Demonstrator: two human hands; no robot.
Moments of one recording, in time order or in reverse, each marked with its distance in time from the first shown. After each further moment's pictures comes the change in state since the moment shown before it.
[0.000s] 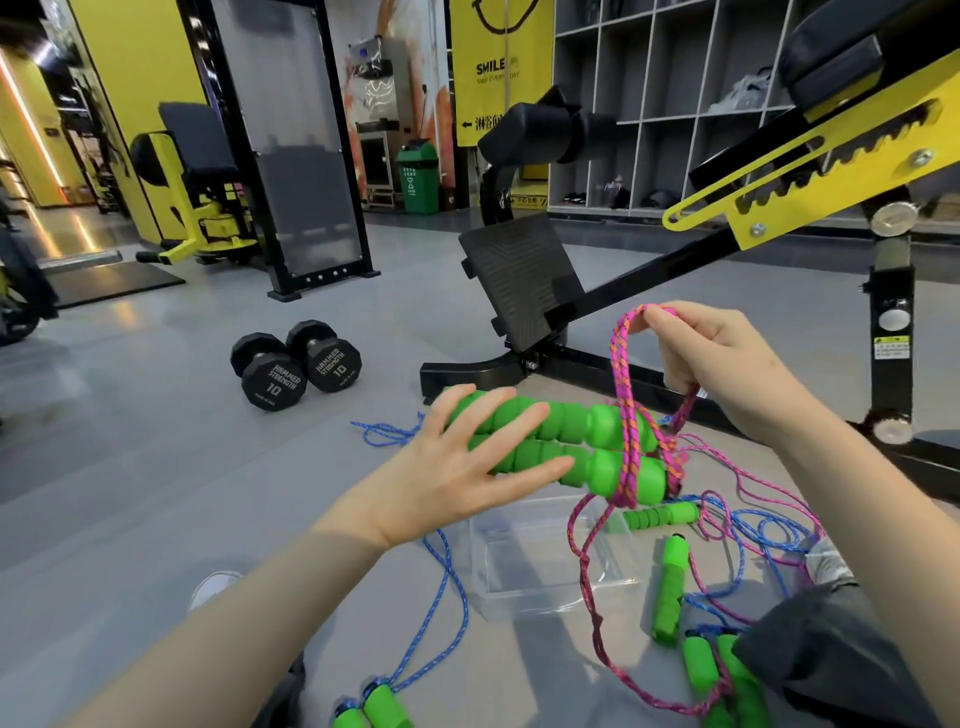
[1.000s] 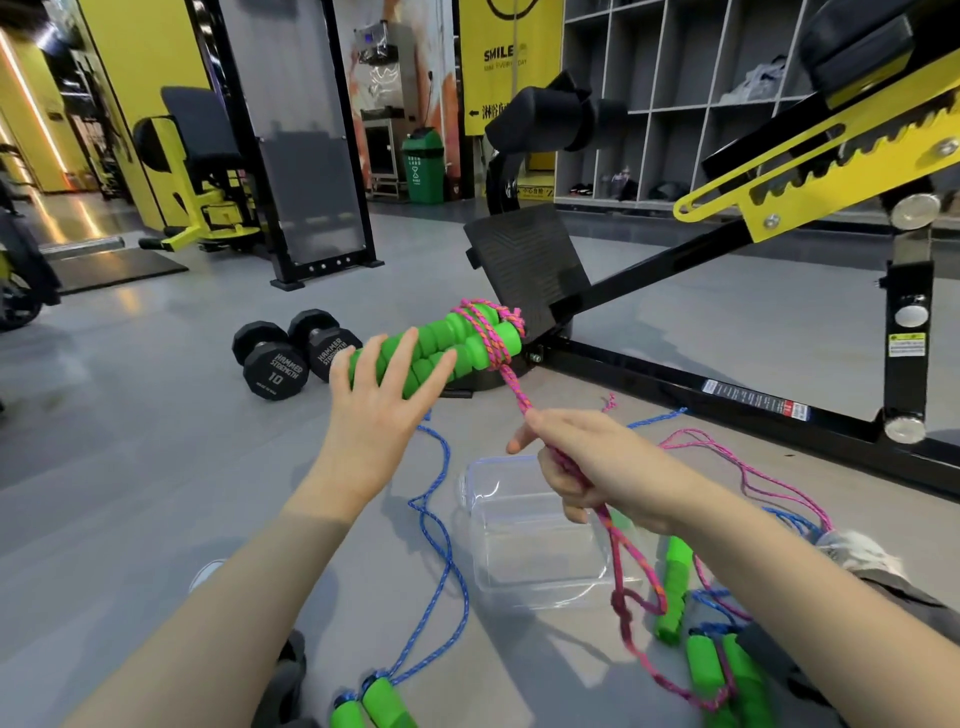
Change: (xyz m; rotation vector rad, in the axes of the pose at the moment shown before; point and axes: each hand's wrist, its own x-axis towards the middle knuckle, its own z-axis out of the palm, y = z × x) left_hand -0.052 -0.037 0.022 0.313 -0.230 -0.451; right_hand -0.034 0.001 0.088 0.199 -0.442 0.423
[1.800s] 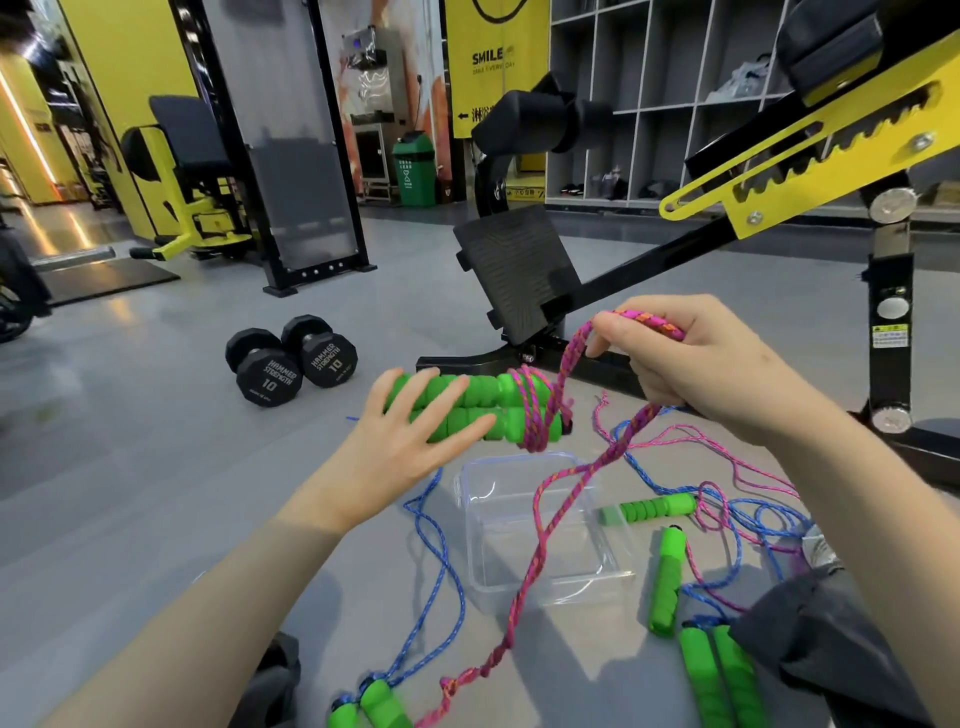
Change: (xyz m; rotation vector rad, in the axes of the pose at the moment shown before) left_hand 0.001 0.011 -0.022 -0.121 -0.050 0.398; right_hand -0.036 -0.052 -0.056 -0.290 0.309 -0.421
